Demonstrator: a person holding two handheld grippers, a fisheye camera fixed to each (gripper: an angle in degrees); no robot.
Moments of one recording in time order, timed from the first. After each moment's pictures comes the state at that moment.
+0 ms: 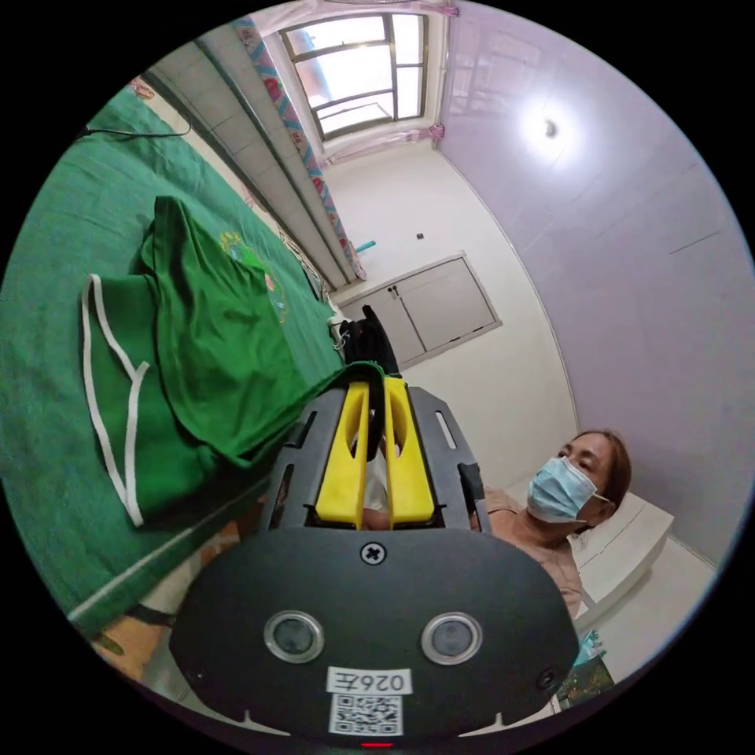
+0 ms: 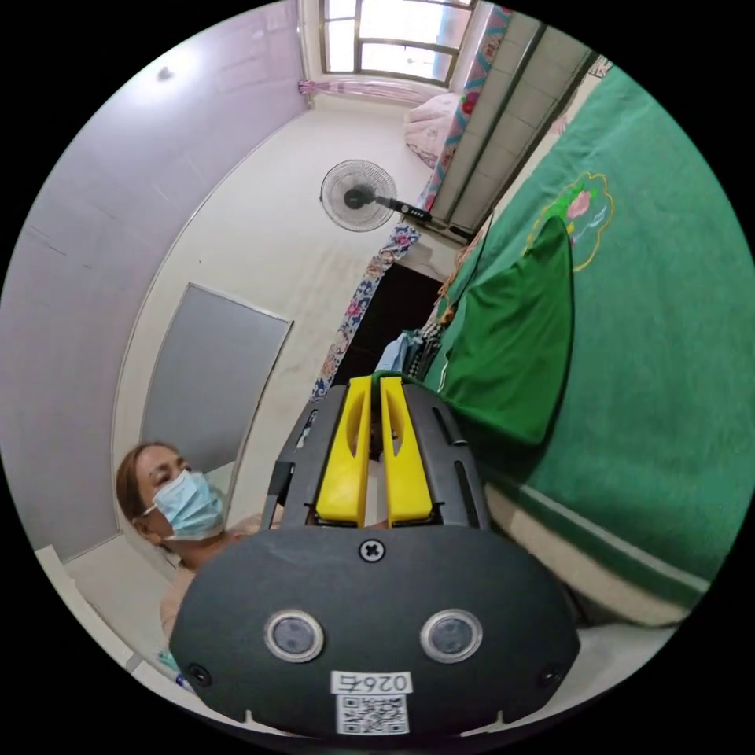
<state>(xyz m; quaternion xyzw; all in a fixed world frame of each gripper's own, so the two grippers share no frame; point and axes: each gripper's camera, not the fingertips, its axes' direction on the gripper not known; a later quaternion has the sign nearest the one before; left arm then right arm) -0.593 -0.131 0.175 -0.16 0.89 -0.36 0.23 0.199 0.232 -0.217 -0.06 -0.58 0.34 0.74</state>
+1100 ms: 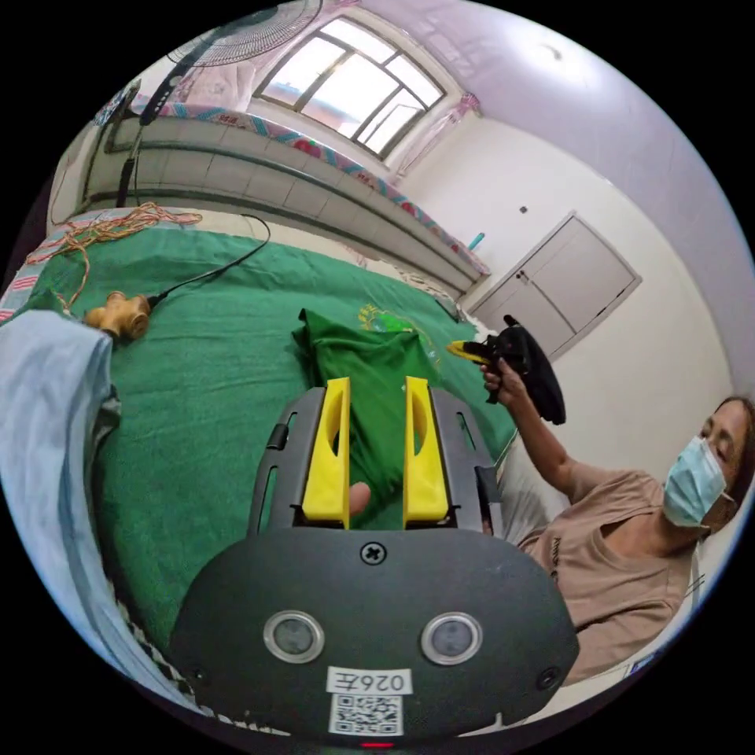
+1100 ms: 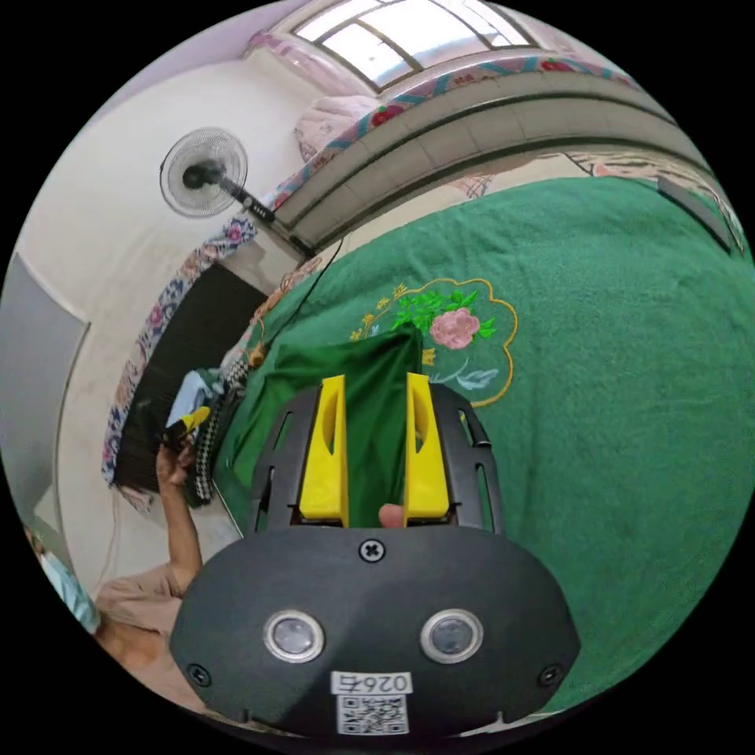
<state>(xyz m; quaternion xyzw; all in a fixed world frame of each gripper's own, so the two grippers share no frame) -0.540 -0.224 0.192 -0.18 0.77 -0.24 0.56 0.127 0.007 -0.002 -0.18 -0.27 0.24 0.92</state>
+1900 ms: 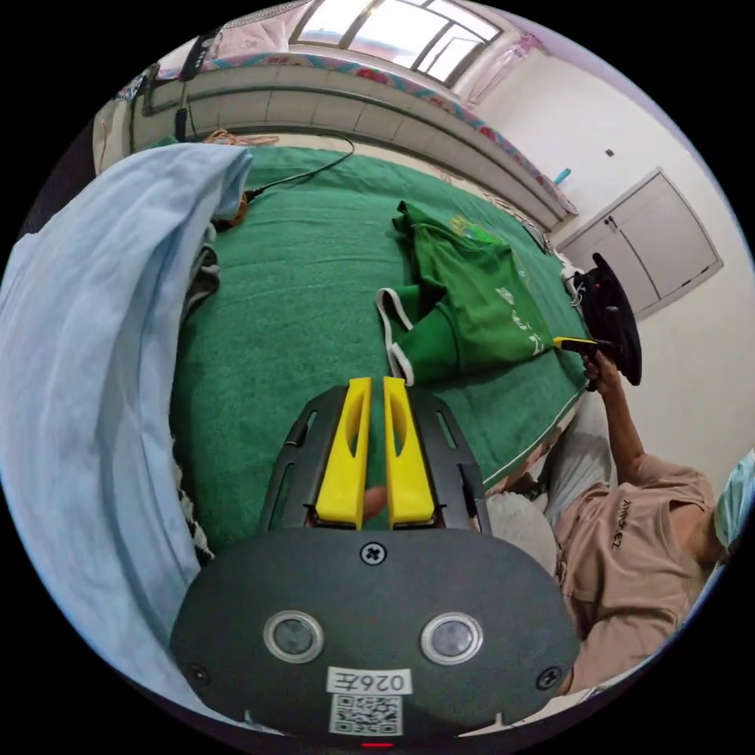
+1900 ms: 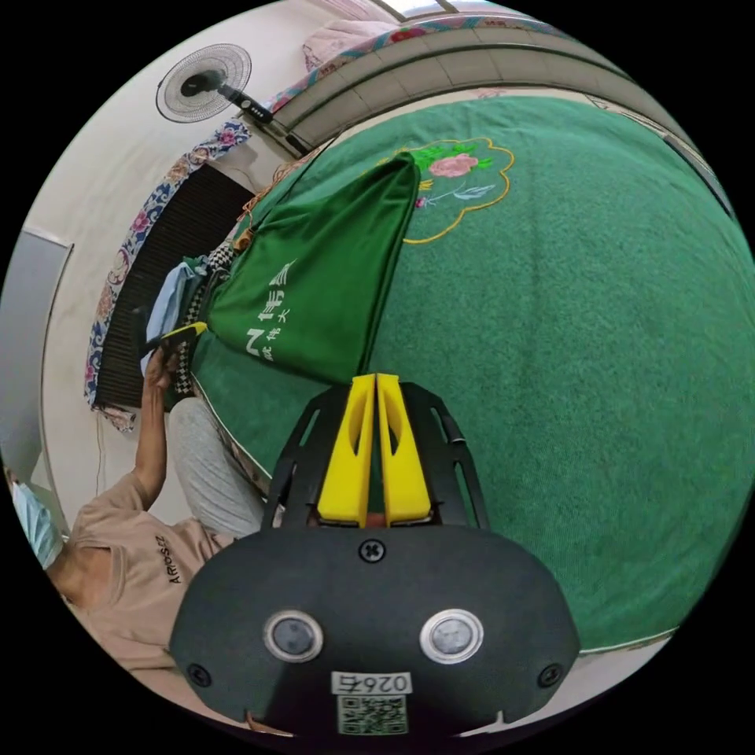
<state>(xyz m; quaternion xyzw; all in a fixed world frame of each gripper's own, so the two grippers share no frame) -0.447 -0.192 0.162 -0.30 0.71 -0.15 0.61 0.046 0.031 0.004 -0.30 -0.27 0.18 0.90</state>
